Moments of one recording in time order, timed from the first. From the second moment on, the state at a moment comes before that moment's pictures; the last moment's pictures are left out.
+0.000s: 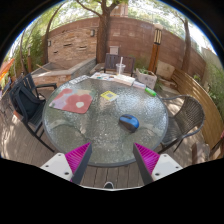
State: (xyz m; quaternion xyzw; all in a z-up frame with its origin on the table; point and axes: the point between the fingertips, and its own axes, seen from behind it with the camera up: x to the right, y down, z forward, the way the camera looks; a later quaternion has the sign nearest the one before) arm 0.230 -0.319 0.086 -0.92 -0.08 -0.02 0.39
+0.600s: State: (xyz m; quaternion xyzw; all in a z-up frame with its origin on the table) arm 0.318 -0.133 -0.013 -0.92 -0.05 -0.02 0.40
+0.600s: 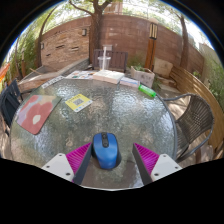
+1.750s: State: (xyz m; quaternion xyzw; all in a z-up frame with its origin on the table) arm -0.006 -0.014 0.063 -0.88 -0.03 0.03 0.48
